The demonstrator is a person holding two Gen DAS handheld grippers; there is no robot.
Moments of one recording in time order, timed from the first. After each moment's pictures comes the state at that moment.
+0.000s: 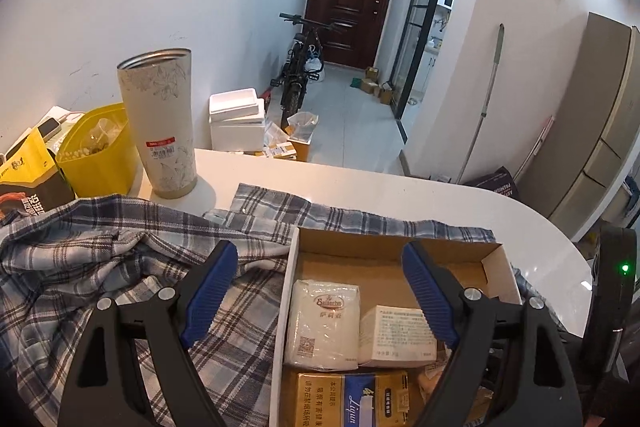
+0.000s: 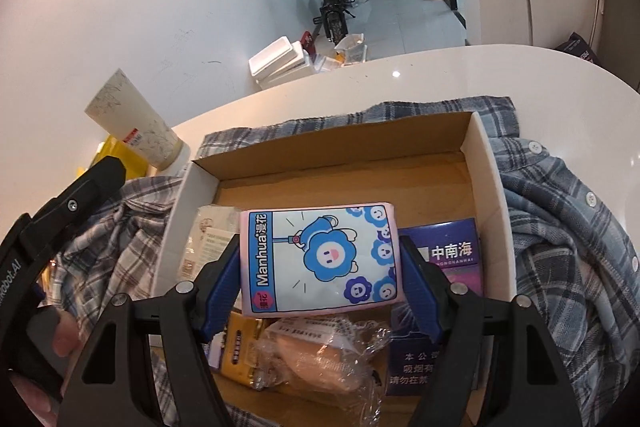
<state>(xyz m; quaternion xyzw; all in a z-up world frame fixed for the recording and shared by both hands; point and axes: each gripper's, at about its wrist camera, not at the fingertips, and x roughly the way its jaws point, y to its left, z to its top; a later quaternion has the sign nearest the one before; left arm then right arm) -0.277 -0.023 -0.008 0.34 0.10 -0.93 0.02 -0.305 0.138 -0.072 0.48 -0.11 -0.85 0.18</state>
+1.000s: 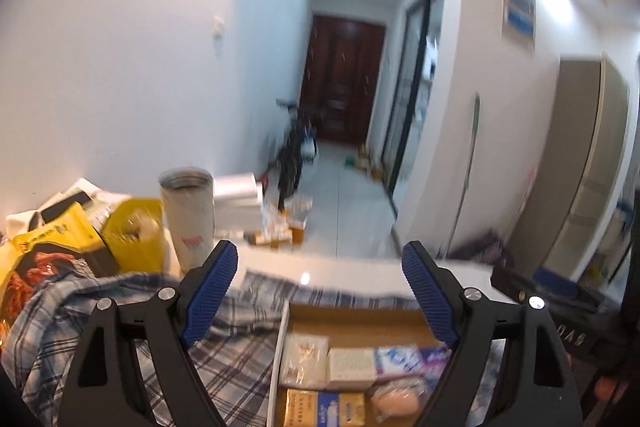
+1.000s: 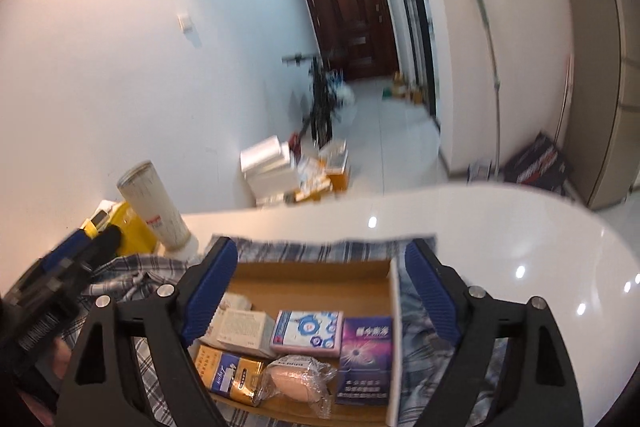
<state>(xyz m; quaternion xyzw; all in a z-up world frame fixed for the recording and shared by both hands) -0.188 -0.012 0.104 0.18 0.10 -0.98 0.03 -0.246 0.175 0.066 0.28 -0.05 -0.95 0.14</state>
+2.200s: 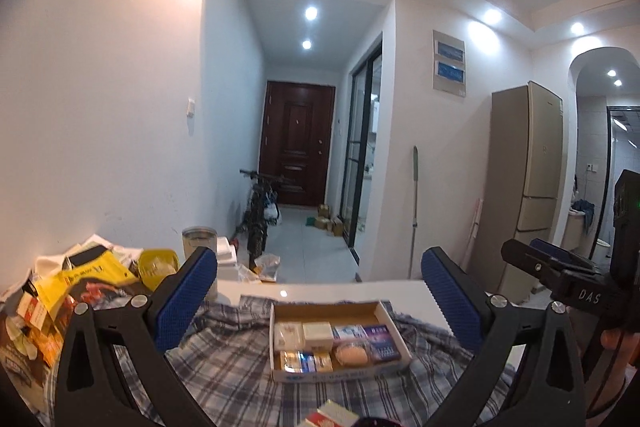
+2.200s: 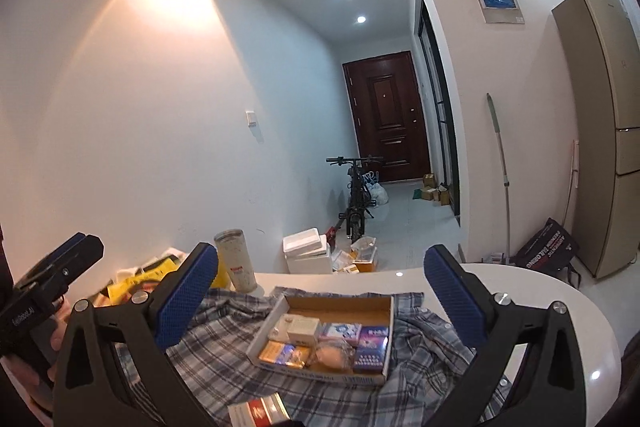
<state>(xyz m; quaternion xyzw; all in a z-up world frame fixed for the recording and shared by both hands) 0.030 0.006 0.152 0.07 0.05 -0.99 -0.05 -0.048 0.225 0.130 0.11 -0.05 -0.97 0.19</state>
